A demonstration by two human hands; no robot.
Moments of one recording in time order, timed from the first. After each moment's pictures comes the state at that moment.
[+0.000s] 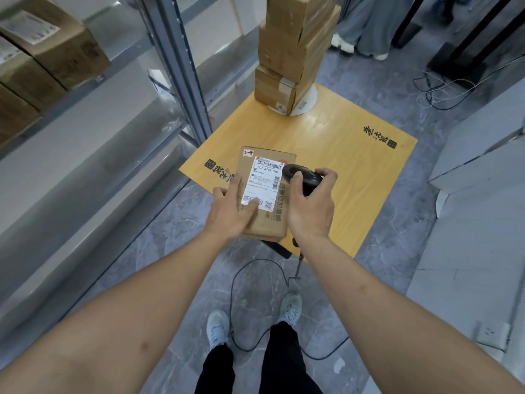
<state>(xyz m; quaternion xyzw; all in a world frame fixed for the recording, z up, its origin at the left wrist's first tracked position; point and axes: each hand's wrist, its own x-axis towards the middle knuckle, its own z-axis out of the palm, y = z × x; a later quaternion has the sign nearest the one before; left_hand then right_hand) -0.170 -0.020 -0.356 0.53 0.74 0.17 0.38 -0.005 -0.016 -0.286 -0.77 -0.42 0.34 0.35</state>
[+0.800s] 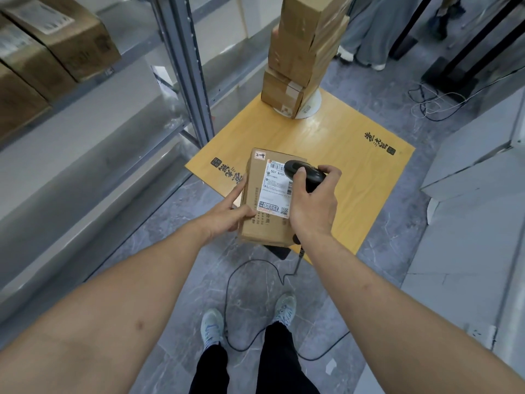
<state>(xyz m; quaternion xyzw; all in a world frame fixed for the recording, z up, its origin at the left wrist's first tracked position) -0.210 -0.026 -0.346 0.37 0.60 0.22 0.67 -0.022 -0.021 -0.268 -0.76 -0.43 0.32 0.36</state>
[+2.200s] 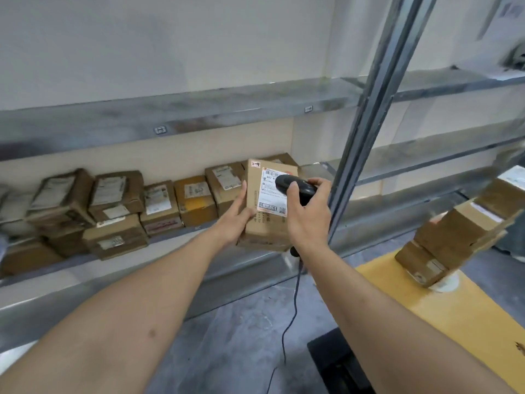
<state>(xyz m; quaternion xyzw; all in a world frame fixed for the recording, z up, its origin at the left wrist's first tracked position) -0.524 -0.063 -0.124 0.35 0.71 0.47 0.38 -0.363 0.003 -0.073 -0.47 -0.66 0.41 0.43</state>
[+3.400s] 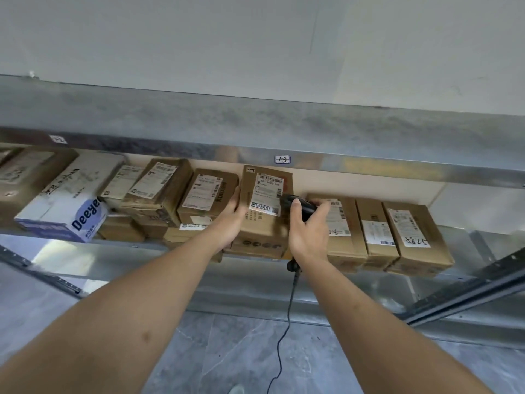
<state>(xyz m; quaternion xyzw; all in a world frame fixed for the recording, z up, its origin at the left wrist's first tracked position) -0.780 -0.116 -0.157 0.09 0.83 0.47 0.28 -0.664 0.028 -0.142 -0.38 -0.74 0.51 0.21</state>
